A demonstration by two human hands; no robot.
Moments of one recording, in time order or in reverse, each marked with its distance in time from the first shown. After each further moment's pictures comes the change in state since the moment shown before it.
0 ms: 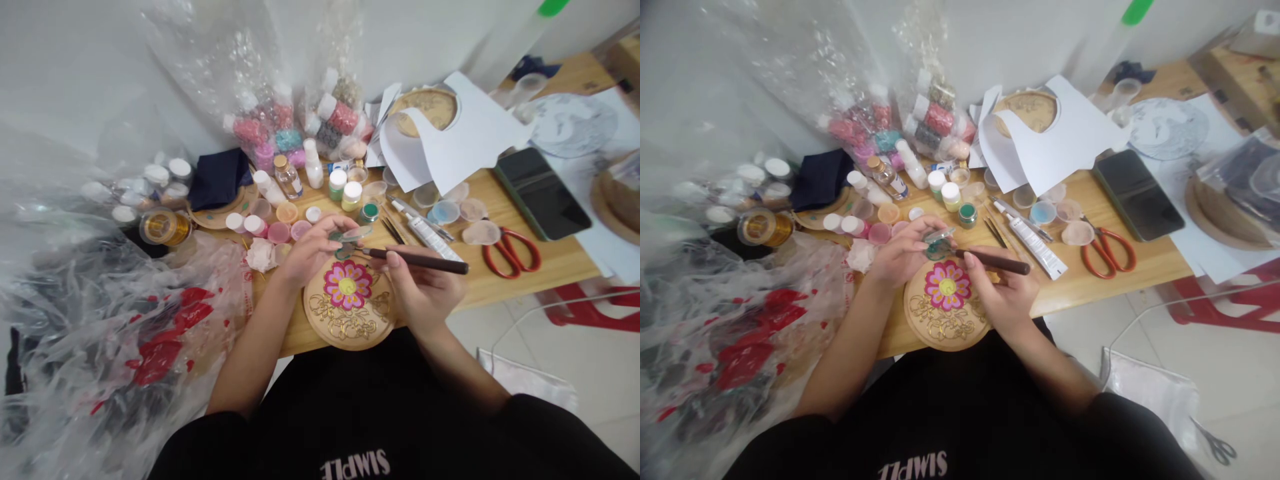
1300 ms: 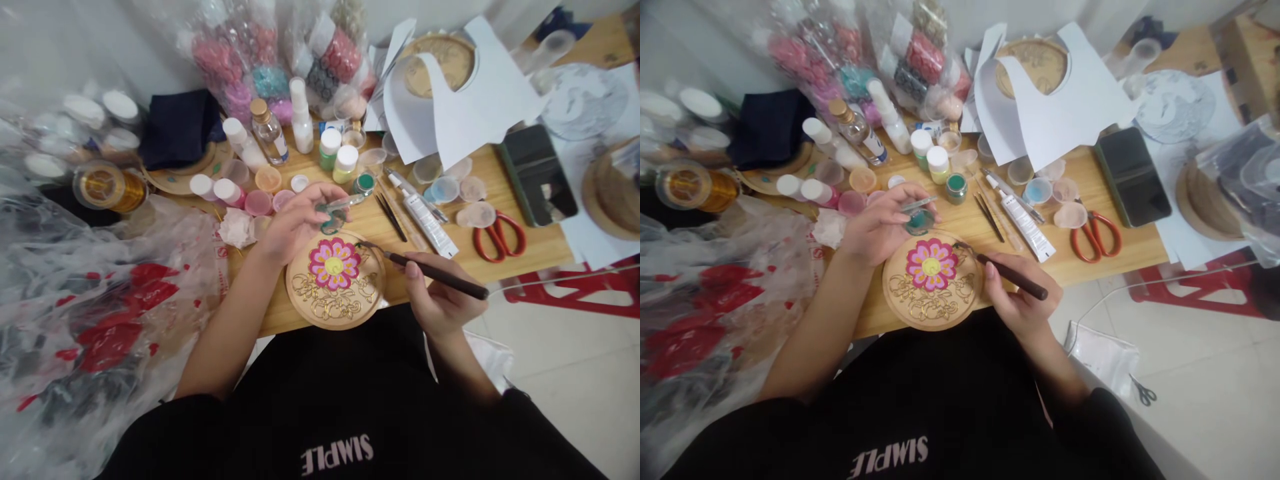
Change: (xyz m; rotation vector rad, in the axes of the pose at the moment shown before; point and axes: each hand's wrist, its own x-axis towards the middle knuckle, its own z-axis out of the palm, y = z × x) left_hand 0.003 0.000 -0.001 -0.055 0.019 0.002; right_hand -0.015 0.021 -0.054 -0.225 -0.057 -0.291
